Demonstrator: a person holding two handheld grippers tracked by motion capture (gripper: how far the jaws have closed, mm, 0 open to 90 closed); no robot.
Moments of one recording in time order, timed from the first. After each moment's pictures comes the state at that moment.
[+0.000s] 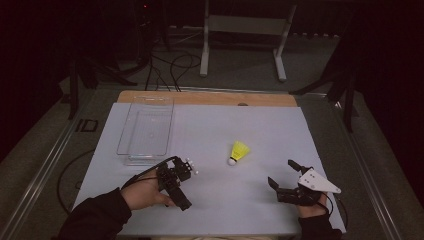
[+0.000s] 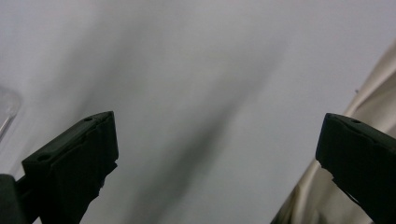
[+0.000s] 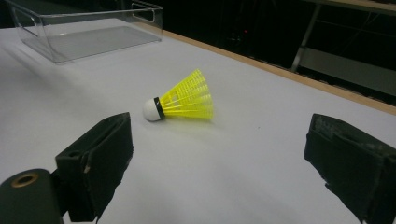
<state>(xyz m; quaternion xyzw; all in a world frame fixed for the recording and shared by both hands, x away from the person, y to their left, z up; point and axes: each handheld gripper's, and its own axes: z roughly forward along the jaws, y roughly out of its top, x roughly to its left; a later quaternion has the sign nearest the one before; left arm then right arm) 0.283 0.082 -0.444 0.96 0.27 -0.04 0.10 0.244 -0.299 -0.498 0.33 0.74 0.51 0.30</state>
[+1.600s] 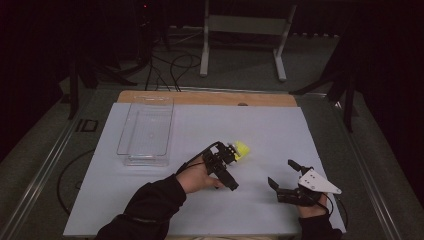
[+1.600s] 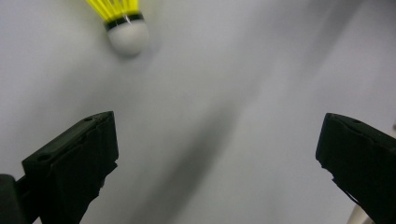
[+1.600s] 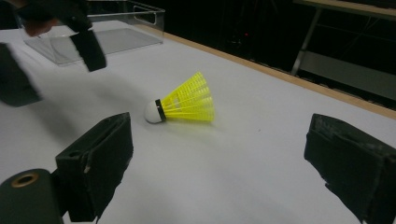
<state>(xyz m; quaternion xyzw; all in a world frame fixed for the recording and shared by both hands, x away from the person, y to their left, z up) 0.330 -0.028 -0.451 0.94 0.28 -0.02 0.19 0.243 -0.299 -0.497 0.33 0.73 0.51 0.30</state>
